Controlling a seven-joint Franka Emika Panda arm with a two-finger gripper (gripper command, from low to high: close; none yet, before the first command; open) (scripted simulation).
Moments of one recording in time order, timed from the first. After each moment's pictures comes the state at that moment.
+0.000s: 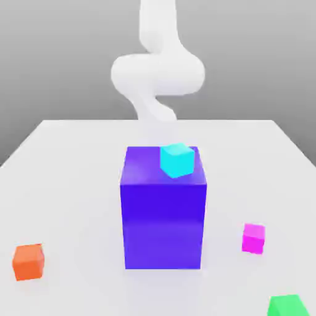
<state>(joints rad) 0.06 -0.71 0.00 -2.35 0.01 2.35 0.73</state>
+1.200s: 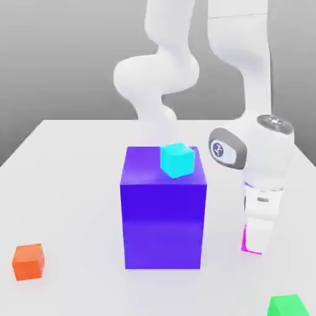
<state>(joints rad) 0.56 0.28 0.04 -2.74 -0.11 3.02 0.22</state>
